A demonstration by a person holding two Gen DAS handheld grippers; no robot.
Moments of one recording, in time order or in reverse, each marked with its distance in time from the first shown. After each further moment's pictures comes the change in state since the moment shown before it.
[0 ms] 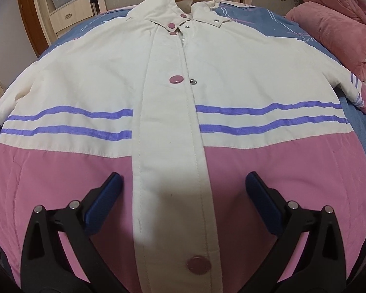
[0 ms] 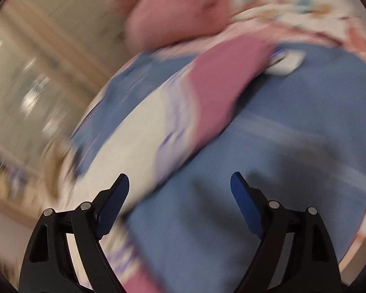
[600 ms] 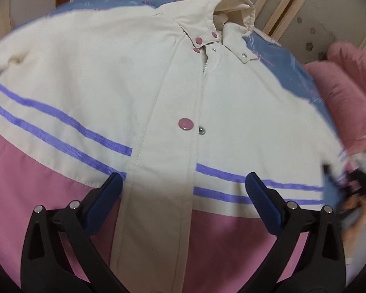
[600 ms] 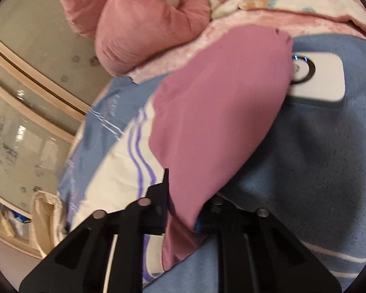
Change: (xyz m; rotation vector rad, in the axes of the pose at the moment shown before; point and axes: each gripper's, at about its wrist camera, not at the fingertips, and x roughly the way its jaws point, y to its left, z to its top) left arm 0.015 0.022 0.048 -0.326 -0.003 -0.105; right arm 0.073 -0.004 0.039 0.066 -0.010 0.119
